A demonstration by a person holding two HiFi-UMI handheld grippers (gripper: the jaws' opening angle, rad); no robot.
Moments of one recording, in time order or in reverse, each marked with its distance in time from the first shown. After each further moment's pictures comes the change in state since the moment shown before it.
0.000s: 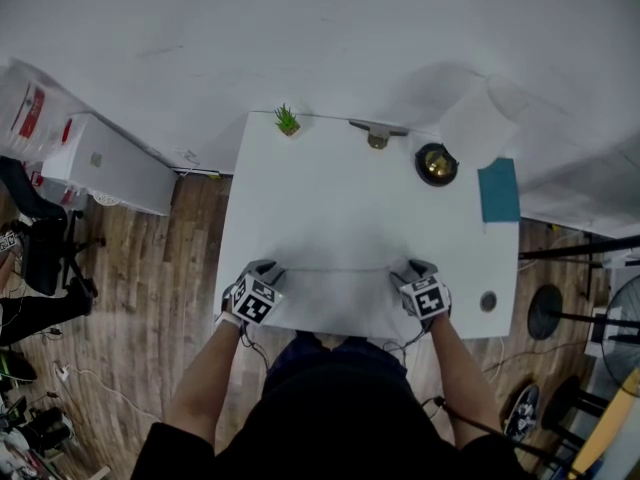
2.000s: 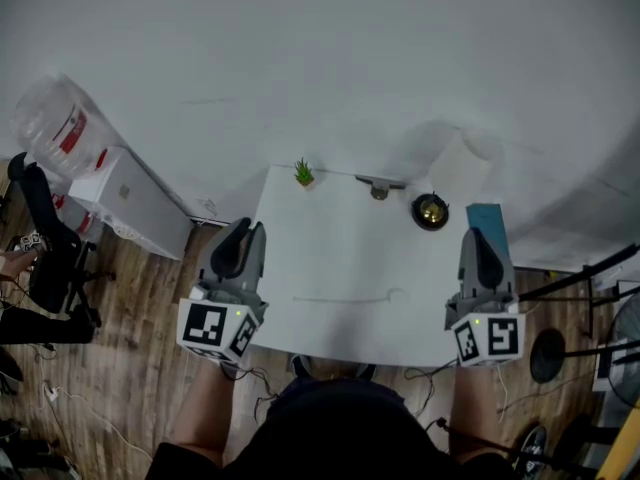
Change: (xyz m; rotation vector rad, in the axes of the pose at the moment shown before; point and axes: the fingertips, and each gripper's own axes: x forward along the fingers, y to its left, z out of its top) left arm -0.377 0.027 0.244 -0.165 -1.043 0.382; right arm -0.396 0.017 0.239 -0.049 -1.160 -0.358
